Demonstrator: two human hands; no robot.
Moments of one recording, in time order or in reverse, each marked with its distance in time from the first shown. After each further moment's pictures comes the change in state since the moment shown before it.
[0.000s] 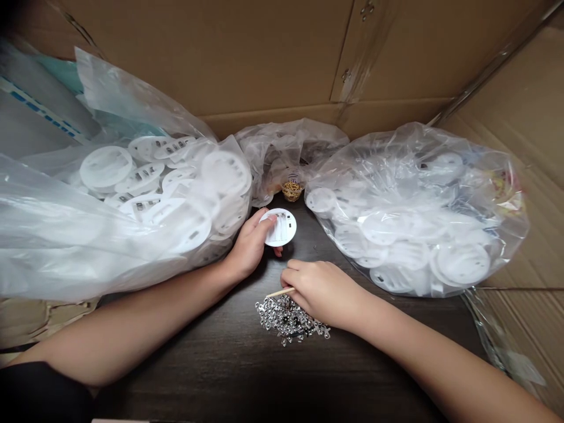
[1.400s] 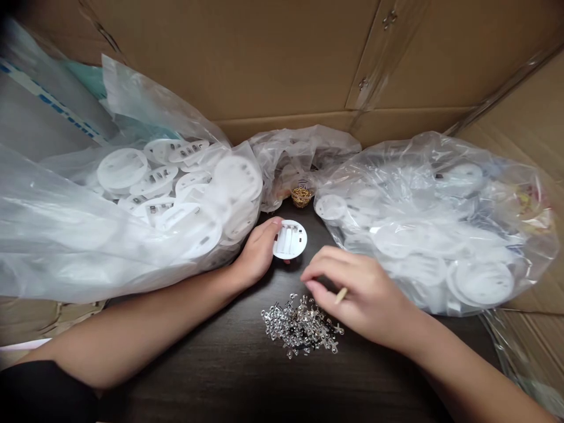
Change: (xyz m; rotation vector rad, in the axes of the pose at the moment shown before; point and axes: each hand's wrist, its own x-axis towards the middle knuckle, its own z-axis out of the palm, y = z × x) left_hand -0.002 0.000 0.000 0.009 0.008 -0.003; right_hand -0.020 0.003 -0.037 0.280 0.444 -0.155
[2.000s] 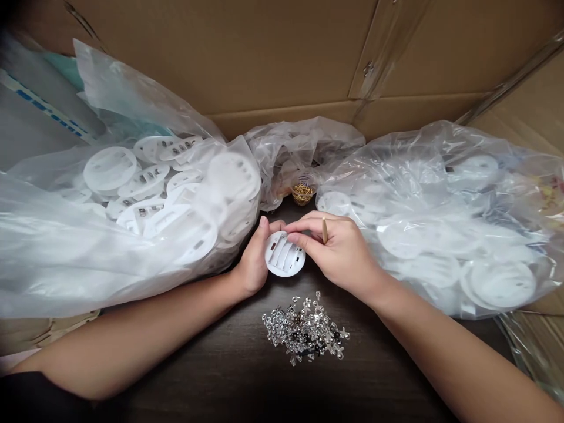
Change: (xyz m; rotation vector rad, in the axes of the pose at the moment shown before) left_hand -0.006 -0.008 -0.004 -0.125 -0.106 0.024; right_hand 0.053 0.029 0.024 0.143 0.295 0.121
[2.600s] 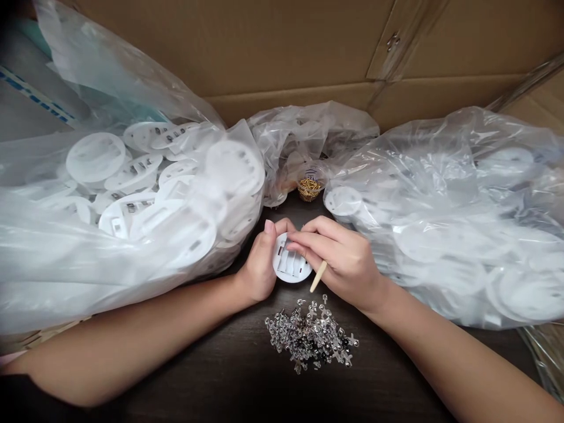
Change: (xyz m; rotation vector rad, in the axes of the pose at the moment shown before) left_hand -0.008 0.002 0.003 0.124 -0.026 0.072; right_hand -0.012 0.012 0.013 -0.302 0.067 -0.417
